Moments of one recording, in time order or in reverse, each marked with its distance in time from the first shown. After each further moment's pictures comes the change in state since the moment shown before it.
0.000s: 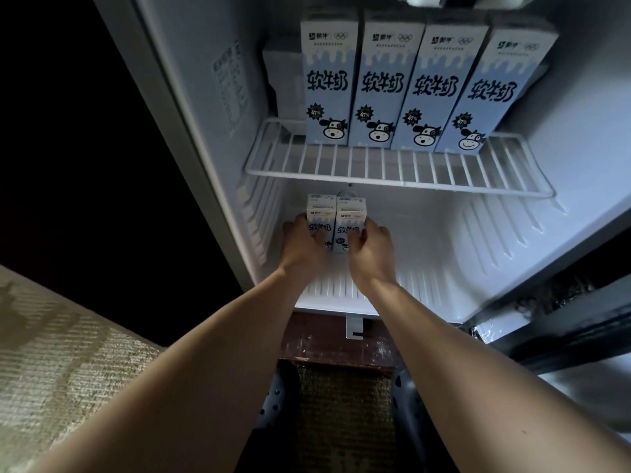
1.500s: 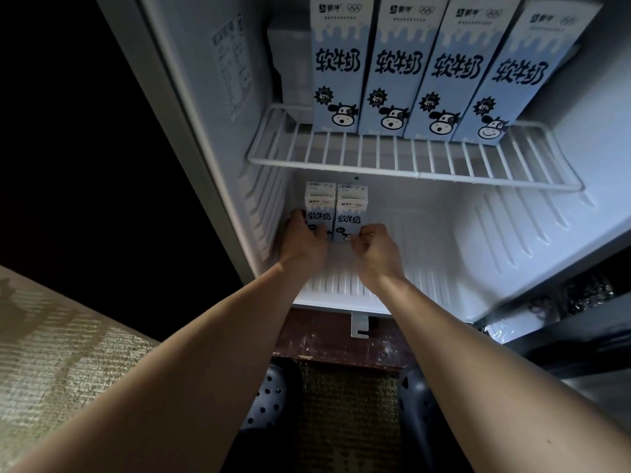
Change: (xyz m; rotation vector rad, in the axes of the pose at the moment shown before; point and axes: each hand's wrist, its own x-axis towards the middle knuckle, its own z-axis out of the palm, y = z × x) left_hand 0.008 -0.011 0.005 -0.040 0.070 -0.085; right_hand -0.008 0.001 -0.007 0.019 -0.126 0.124
